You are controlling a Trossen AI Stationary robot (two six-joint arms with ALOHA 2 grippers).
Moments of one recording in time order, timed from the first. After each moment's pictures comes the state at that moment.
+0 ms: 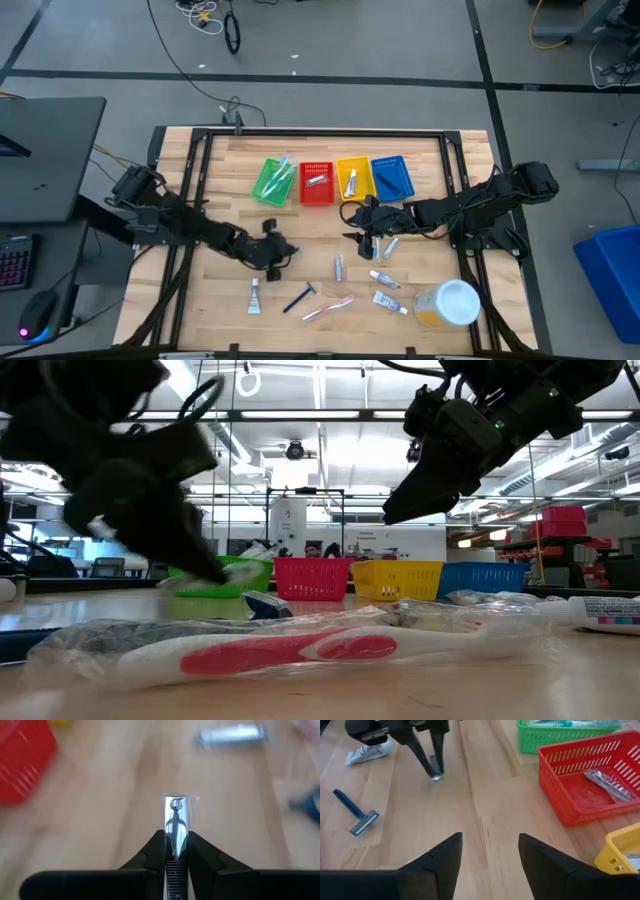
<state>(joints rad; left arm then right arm) -0.40 1.62 0.53 0.37 -0.46 -0.34 0.16 1.47 0.67 0.17 0.21 0.25</state>
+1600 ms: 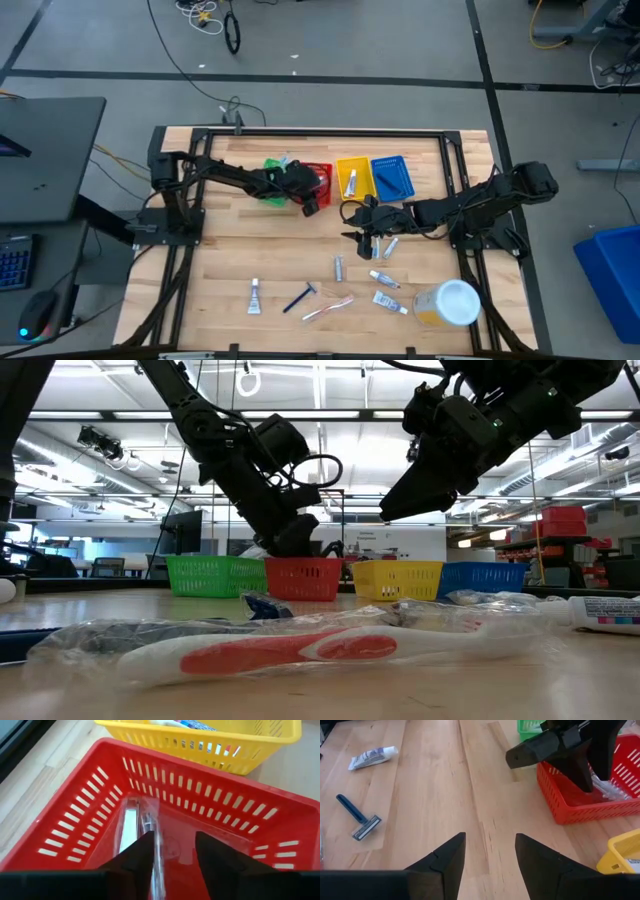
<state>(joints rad) 0.22 1.83 0.92 0.14 -0.22 -0.05 0.16 1.47 0.67 0.19 0.21 0.25</state>
